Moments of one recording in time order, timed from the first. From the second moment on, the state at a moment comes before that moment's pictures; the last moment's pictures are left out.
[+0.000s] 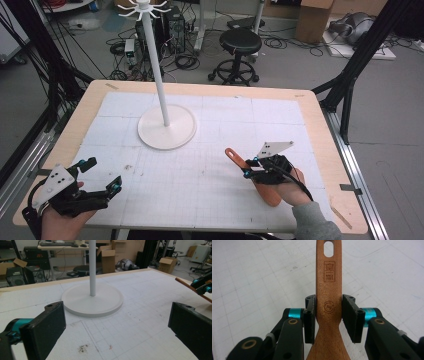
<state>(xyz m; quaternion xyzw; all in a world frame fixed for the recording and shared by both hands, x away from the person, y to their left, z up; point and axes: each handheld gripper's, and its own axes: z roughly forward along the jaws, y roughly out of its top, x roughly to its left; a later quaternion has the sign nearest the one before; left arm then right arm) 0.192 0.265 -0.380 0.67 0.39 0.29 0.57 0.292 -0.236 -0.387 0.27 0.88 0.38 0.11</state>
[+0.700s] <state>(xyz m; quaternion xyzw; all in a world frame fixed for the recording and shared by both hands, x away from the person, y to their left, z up) 0.193 0.266 -0.380 0.66 0.39 0.29 0.57 0.280 -0.258 -0.359 0.28 0.84 0.43 0.15</state>
